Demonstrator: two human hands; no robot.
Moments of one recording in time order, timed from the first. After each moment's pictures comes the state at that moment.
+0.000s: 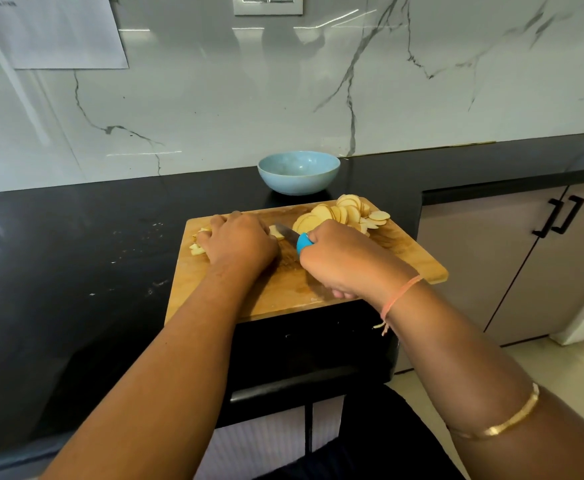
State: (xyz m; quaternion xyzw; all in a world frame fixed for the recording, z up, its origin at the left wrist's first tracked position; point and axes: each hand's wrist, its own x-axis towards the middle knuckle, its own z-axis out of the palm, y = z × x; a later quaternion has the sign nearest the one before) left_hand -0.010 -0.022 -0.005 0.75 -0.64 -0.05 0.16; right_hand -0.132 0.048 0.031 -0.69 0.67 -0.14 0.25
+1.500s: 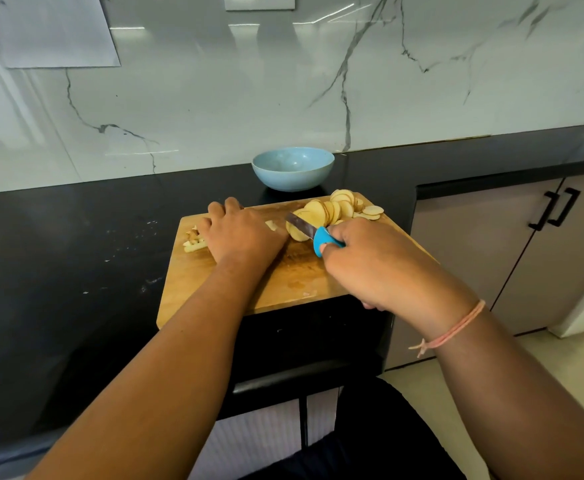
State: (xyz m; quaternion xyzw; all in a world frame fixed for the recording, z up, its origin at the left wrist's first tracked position) left_hand -0.024 -0.027 -0.015 0.76 -0.63 0.06 0.17; right_hand -0.161 0.084 0.033 -0.71 0.65 -0.20 0.17
